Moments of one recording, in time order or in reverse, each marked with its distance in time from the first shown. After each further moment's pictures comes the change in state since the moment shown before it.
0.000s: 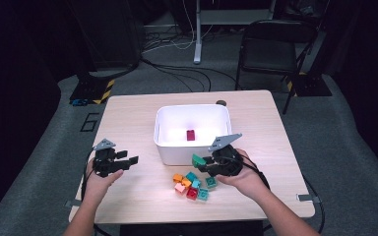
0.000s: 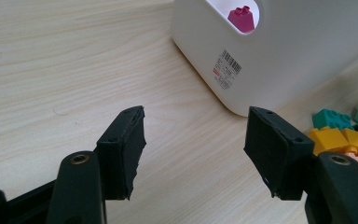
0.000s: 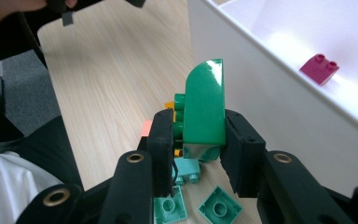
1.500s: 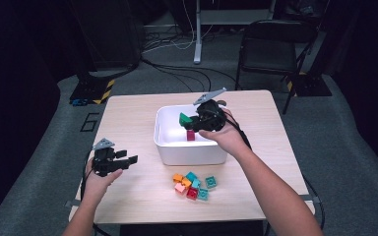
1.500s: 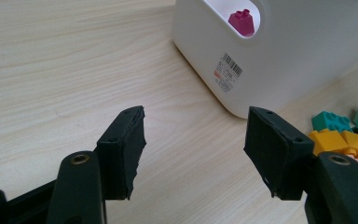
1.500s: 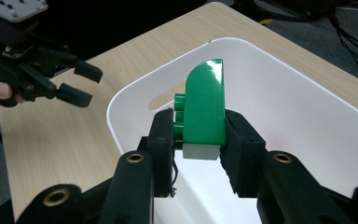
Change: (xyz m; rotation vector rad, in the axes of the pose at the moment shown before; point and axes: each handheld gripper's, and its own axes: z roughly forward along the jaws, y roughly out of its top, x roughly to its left) left arm 0.003 0.001 -0.002 -0.012 -0.003 -0.006; right arm -0.059 0.102 0.021 -0.075 -0.063 0.037
